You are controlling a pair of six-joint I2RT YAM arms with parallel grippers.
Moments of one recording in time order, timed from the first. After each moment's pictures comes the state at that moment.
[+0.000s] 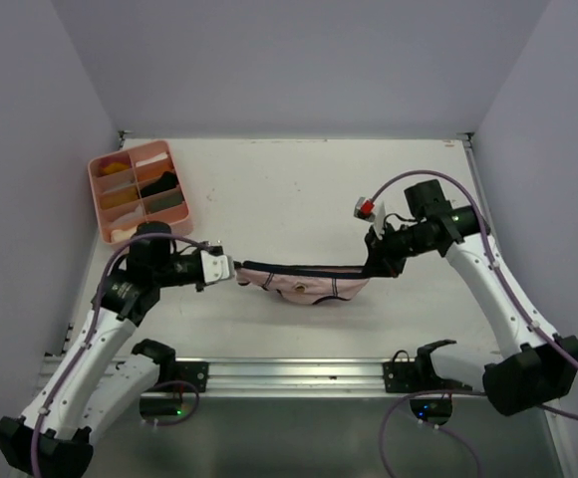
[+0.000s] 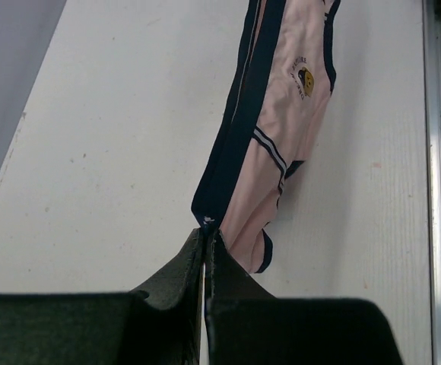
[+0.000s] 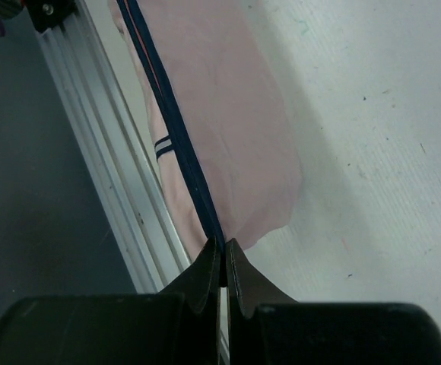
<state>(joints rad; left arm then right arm) -0.35 0.75 0.73 -0.54 0.79 0.80 0.28 1.22 1.16 -1.14 -0.71 -0.55</state>
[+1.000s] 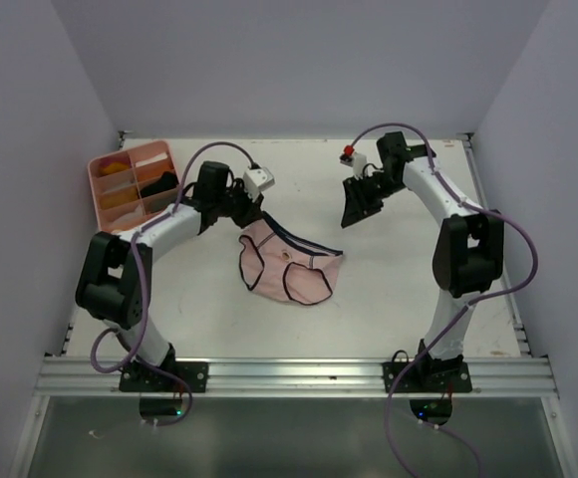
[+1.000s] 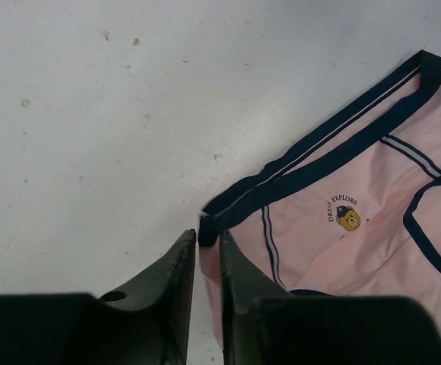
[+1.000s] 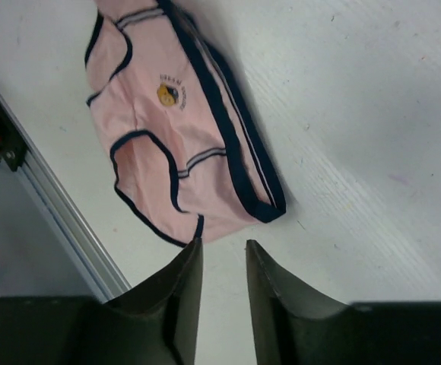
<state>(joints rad) -0.33 1.66 1.07 -0.12 0.53 0.40 0.20 1.93 1.66 -1.05 -0.70 -0.28</state>
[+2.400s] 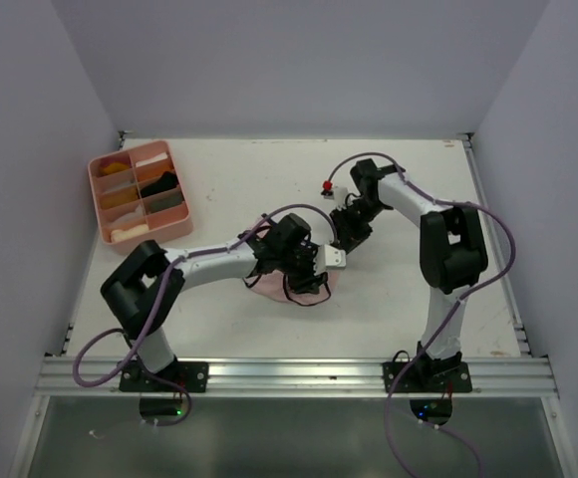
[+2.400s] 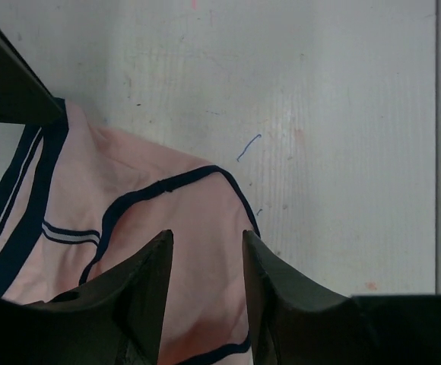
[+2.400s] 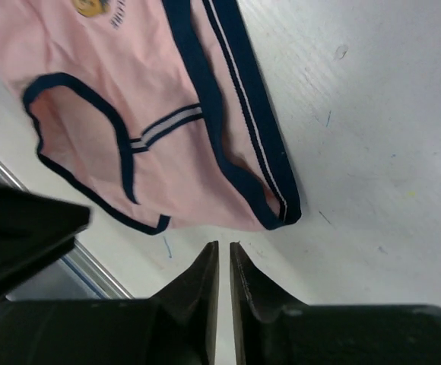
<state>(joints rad) -0.86 1.70 1.04 -0.23 0.53 0.50 0.32 2.02 1.49 -1.02 -0.52 -0.28</state>
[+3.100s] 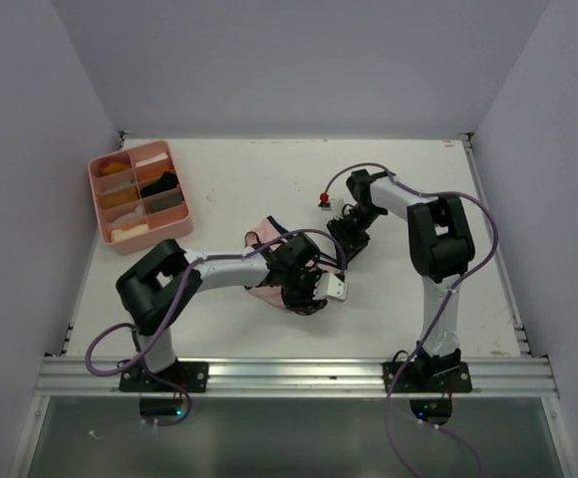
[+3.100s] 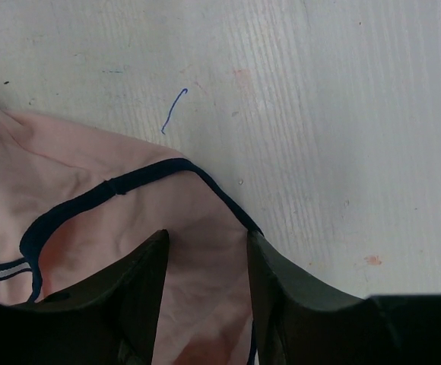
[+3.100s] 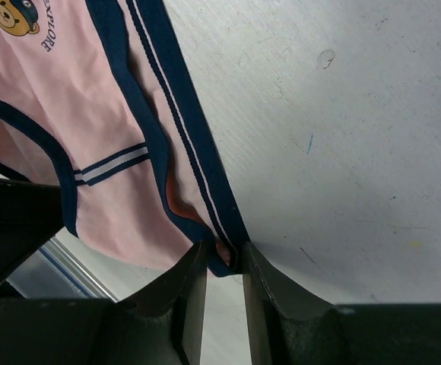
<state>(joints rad) -0.94 1.81 1.05 -0.32 0.48 0.69 0.31 2.12 1.51 -1.02 -0.52 -0.32</state>
